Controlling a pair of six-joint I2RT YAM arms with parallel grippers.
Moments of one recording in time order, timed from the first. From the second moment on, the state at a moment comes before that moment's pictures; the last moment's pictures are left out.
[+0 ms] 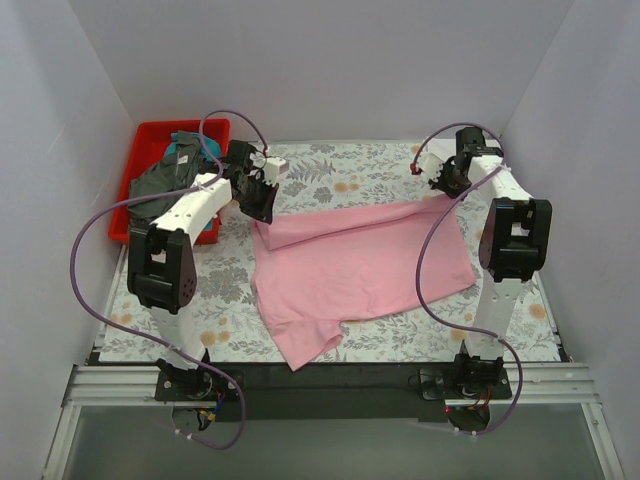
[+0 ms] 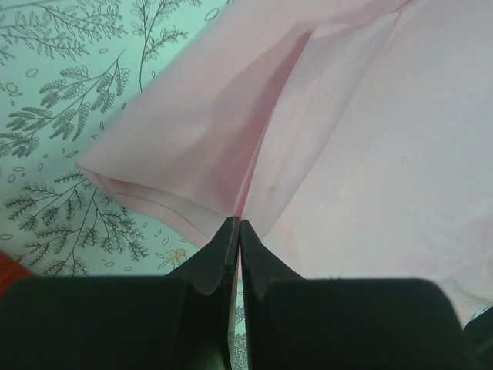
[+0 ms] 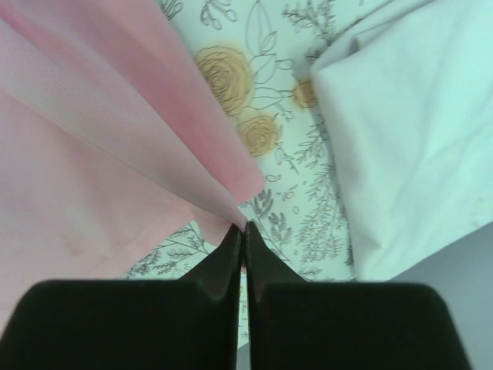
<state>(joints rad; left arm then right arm) -0.27 1.86 1.52 -0.77 0.34 0.24 -0.01 2.08 1.71 -0.77 -0.15 -1.18</state>
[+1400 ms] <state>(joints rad) -0.26 1.68 1.47 -0.72 0.43 0.24 0.00 2.07 1.62 -0.54 -0.21 -1.16</state>
